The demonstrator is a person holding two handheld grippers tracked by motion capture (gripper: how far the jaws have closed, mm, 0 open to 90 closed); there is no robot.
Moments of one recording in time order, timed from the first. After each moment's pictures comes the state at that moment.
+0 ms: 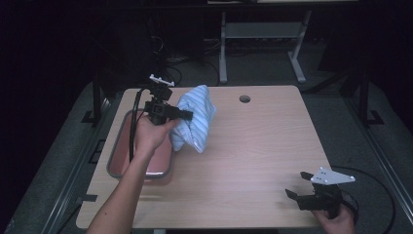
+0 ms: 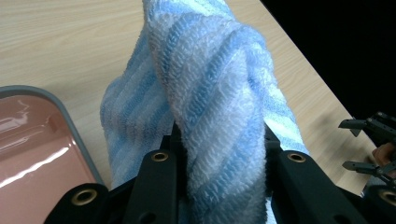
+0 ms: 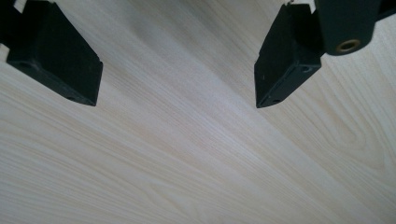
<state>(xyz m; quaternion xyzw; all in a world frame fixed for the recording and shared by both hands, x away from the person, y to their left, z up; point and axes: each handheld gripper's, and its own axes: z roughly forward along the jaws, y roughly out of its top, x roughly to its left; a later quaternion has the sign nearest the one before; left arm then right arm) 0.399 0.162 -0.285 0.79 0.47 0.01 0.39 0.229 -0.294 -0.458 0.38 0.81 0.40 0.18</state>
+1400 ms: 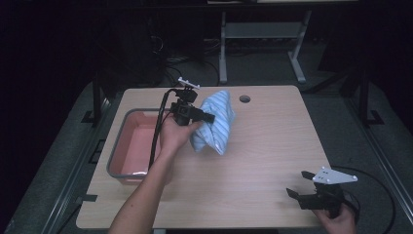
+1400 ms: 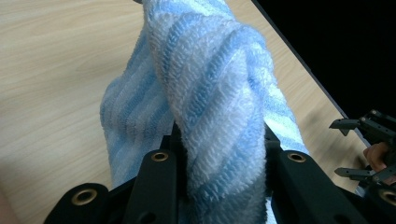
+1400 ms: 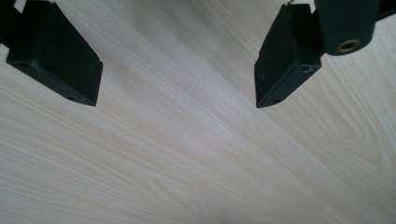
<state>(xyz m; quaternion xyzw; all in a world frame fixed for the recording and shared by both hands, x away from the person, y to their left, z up) 0.413 0.104 -0.307 0.81 0.45 -0.02 0.38 0.229 -0.297 -0.456 0.39 0.81 0.40 0.18</state>
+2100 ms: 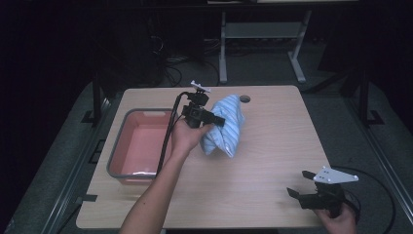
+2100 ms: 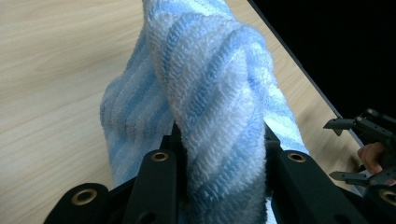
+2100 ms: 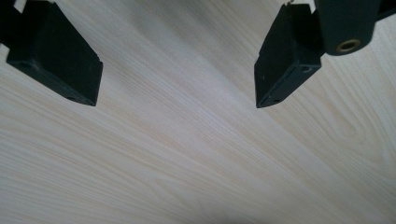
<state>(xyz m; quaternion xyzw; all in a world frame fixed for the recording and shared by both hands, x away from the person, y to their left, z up) 0.418 0.077 -0.324 0.81 0.44 -0.04 0.38 0.230 -0.299 -0.456 0.39 0.81 0.41 0.18</state>
